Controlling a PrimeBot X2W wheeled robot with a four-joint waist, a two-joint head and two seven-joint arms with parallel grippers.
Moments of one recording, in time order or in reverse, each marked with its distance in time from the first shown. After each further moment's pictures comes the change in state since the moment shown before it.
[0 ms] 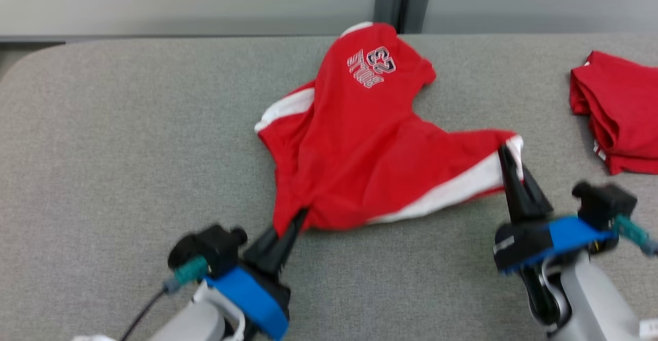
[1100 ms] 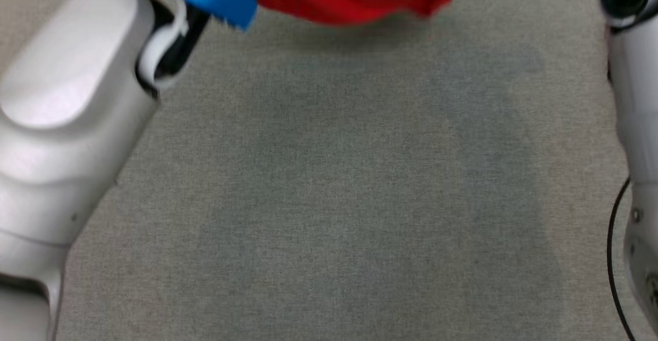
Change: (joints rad) left arm -0.826 -0.004 0.018 0.159 -0.078 0.000 0.010; right arm -0.888 0.008 -0.101 0.308 -0.103 0.000 0.025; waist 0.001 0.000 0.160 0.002
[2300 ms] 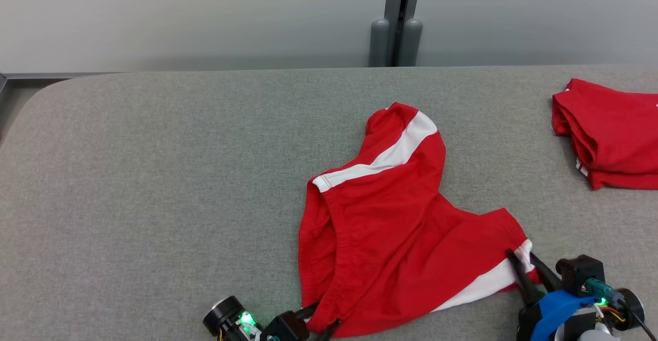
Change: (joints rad) left arm 0.887 -0.057 -0.284 0.136 0.389 0.000 -0.007; right arm 1.033 -0.085 0.128 -0.019 -0.140 0.000 -0.016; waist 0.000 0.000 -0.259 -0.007
